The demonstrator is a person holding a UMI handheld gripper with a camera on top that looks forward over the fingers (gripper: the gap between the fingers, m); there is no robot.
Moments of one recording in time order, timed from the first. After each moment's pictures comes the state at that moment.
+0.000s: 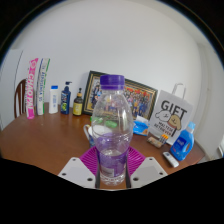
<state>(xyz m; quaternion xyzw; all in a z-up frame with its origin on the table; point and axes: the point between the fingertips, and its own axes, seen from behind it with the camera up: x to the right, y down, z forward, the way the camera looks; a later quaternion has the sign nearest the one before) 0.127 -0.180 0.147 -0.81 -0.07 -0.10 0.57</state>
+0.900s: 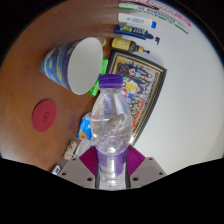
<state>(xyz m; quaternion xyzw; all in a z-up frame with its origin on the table) 0.255 -0.007 0.190 -0.52 -0.55 -0.59 0.29</state>
